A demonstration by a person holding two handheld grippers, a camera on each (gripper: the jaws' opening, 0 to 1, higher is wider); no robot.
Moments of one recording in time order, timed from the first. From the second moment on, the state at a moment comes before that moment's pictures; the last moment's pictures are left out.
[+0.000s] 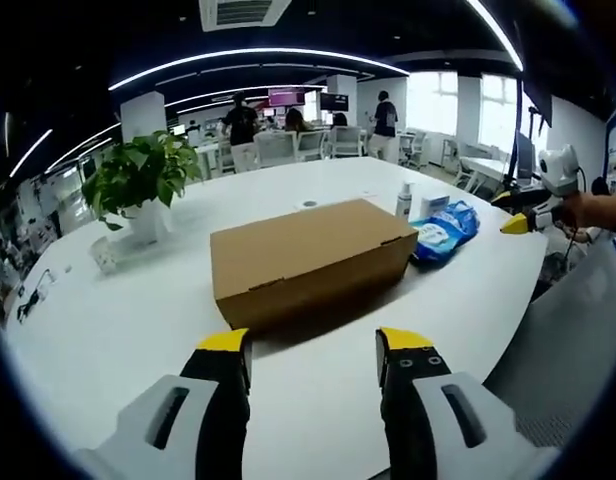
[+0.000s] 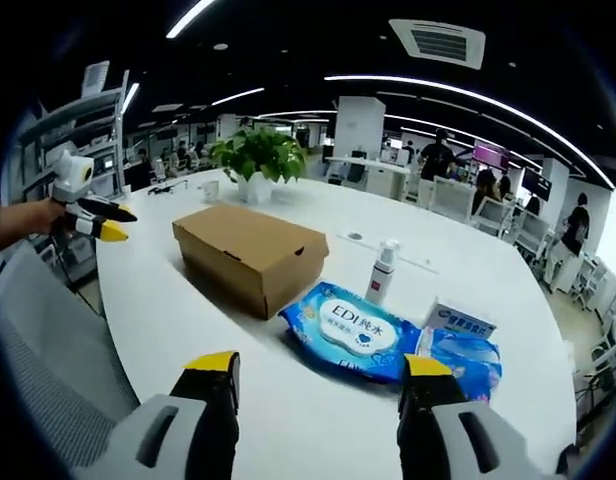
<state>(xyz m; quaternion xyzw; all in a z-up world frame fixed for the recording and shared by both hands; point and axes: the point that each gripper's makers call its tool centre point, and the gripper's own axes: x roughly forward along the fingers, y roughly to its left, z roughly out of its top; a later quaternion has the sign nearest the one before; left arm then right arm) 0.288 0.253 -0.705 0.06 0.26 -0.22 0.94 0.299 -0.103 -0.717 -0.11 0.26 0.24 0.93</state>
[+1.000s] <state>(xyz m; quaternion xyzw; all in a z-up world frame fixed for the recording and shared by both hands) 0.259 0.249 -0.702 0.05 0.21 -0.19 0.96 0.259 -0.121 -0.713 -0.12 0.23 0.21 0.94</state>
